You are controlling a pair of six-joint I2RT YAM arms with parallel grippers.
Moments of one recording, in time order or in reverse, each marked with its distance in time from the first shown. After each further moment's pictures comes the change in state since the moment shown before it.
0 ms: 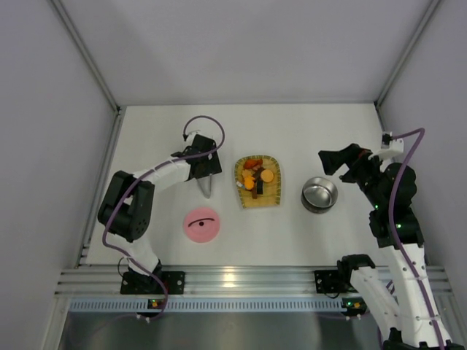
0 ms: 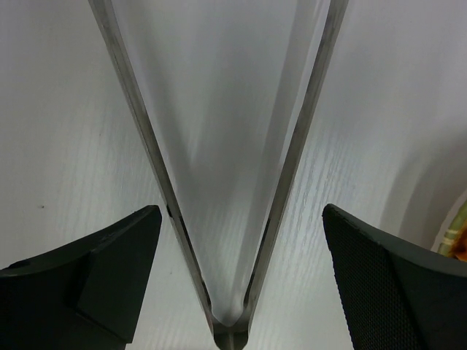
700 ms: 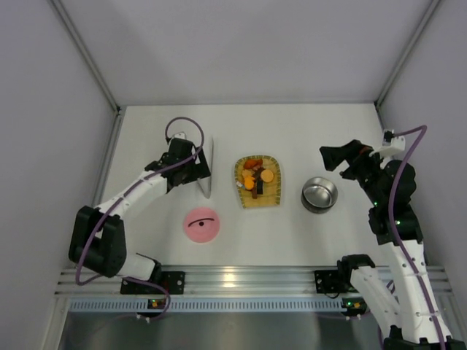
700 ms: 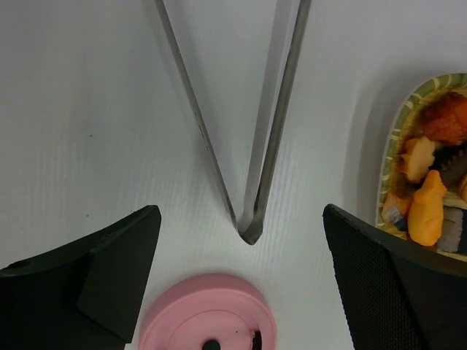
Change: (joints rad) left arm 0.075 -0.344 -0.141 -0.088 0.156 0.023; right arm 0.000 0.024 0.003 0.029 0.027 0.026
